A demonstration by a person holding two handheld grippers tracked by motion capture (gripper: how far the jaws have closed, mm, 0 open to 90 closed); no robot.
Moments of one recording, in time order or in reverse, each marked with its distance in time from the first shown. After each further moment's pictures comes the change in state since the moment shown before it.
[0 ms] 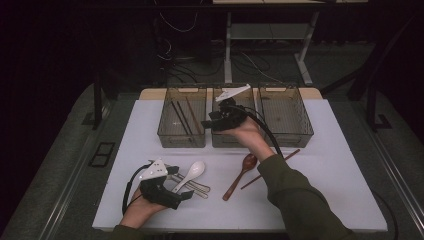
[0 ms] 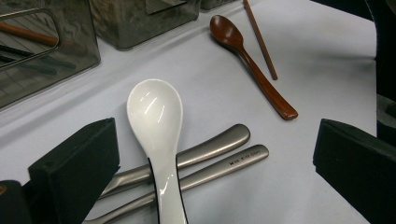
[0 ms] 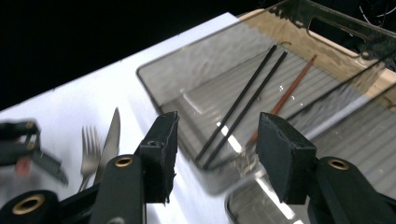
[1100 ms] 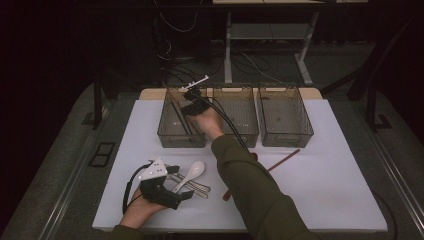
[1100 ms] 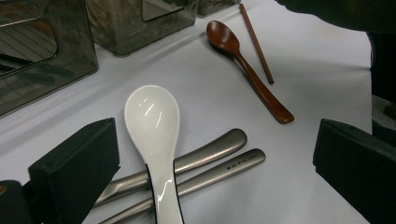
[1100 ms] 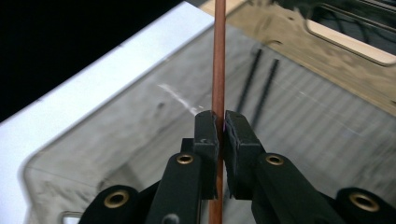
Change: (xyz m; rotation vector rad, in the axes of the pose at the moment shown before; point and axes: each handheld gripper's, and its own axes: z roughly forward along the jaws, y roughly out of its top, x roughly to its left) left arm -0.001 0.002 -0.001 -0.013 -0.009 0.015; right arm -0.015 0.051 0.126 0.106 -0.150 0.146
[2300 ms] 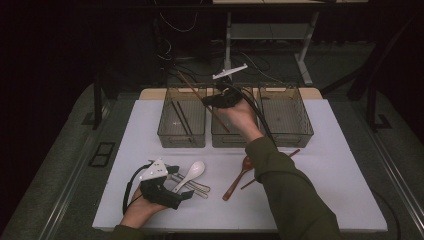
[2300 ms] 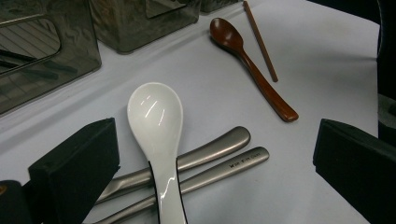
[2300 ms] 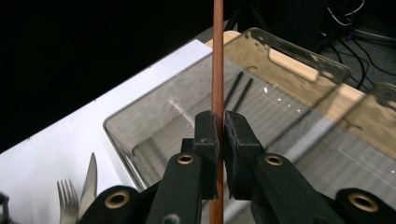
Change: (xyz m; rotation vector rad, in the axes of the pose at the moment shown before) left arm 0.000 -0.001 0.001 0.008 0.013 0.002; right arm -0.027 -0.010 -0.110 -0.124 0.088 -0.038
